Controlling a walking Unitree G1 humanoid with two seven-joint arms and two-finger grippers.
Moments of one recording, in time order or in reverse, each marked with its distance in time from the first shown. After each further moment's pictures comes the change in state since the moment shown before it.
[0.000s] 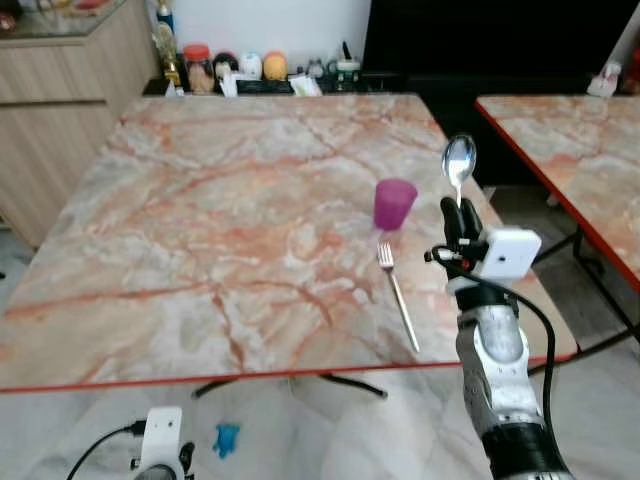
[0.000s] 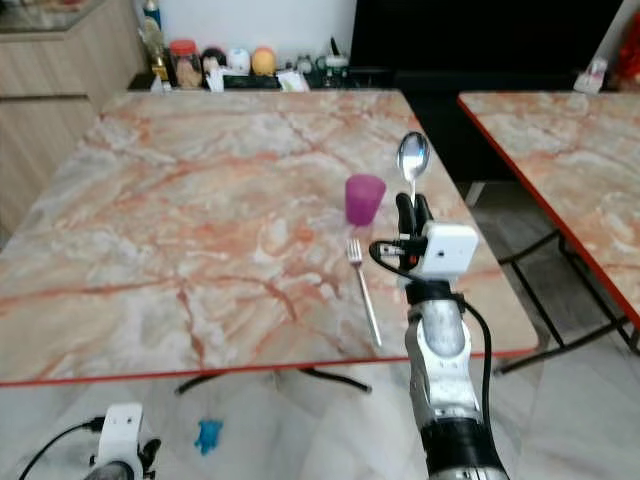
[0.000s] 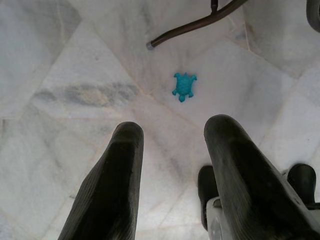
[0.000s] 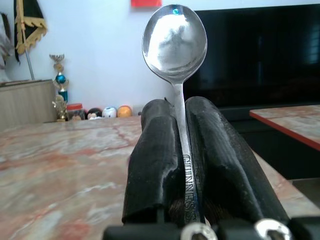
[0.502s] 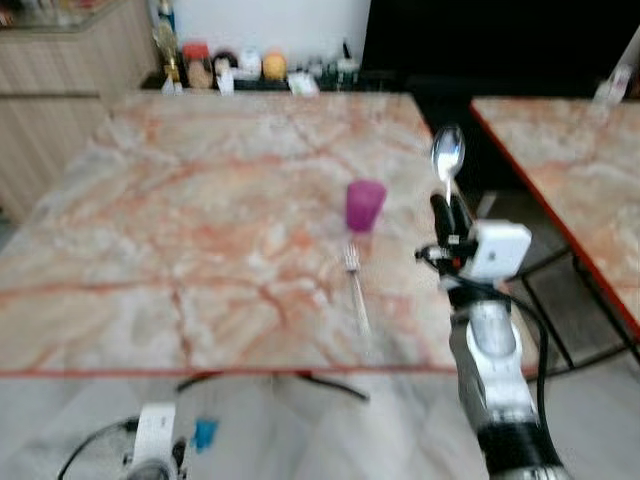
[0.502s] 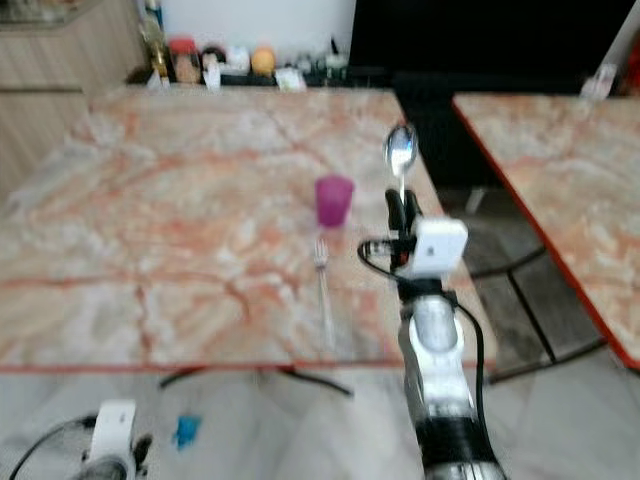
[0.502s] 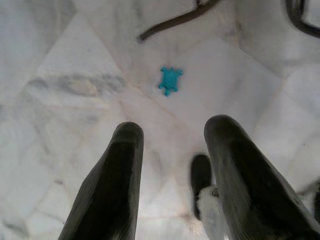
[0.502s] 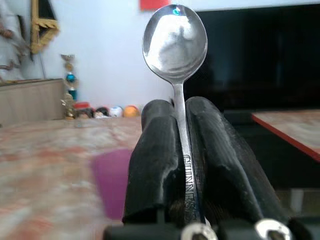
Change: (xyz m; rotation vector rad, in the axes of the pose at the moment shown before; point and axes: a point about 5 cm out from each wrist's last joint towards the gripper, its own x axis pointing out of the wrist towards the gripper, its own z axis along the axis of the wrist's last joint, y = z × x) left arm 0.000 0.000 0.001 0.007 -0.004 0.008; right arm 0.000 0.002 0.000 -0.023 0.013 0.019
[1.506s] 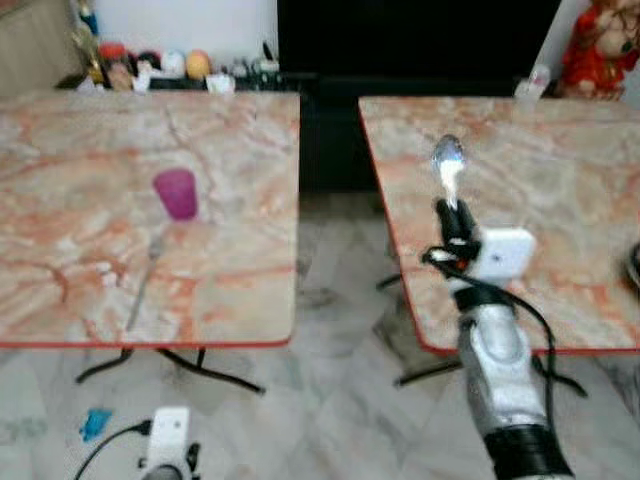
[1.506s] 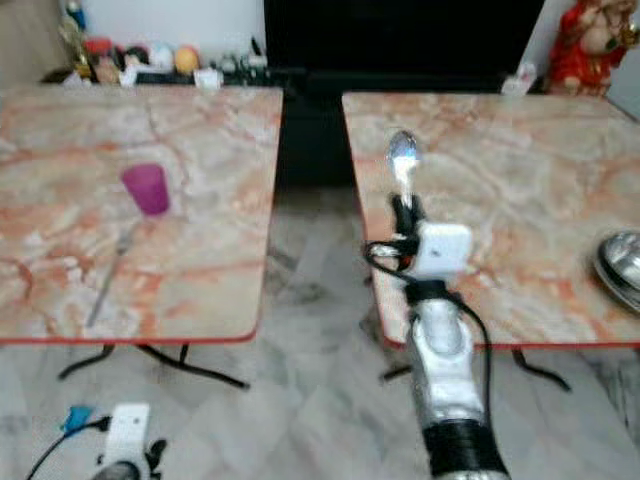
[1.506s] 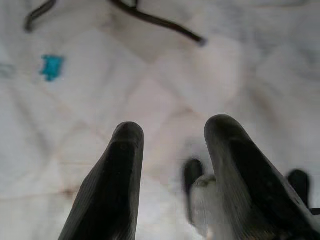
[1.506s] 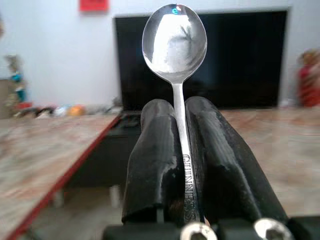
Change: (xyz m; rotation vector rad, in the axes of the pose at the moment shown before) left arm -0.001 -0.011 -0.004 0.001 0.010 -0.037; right arm -0.001 -0.009 0.000 -0.003 0.016 -0.028
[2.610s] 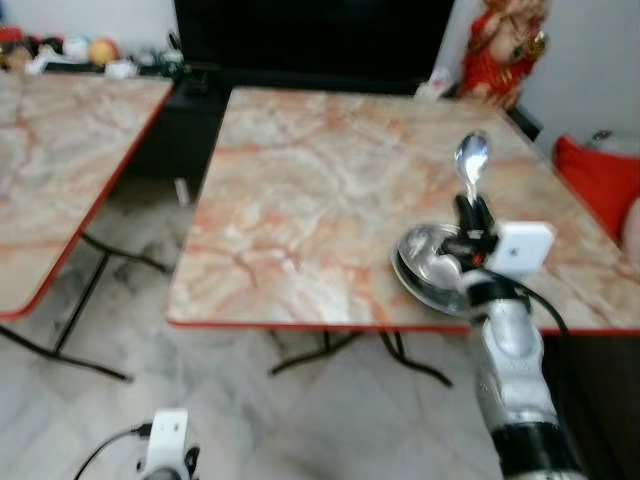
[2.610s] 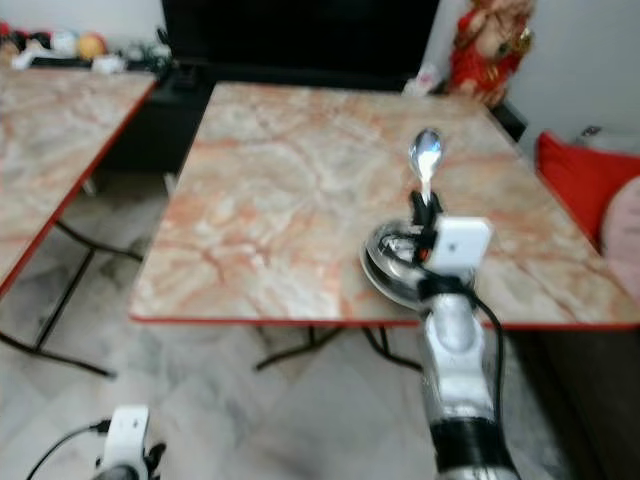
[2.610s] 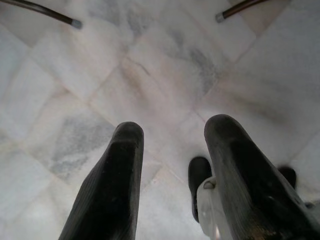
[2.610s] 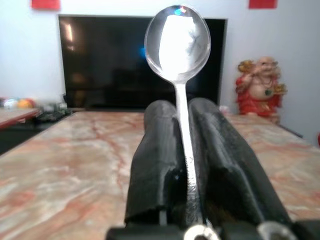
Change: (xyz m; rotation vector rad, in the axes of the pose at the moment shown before) left arm -0.001 0.009 -0.004 0.007 0.010 0.014; right arm 0.005 0.008 0.003 0.002 0.008 0.024
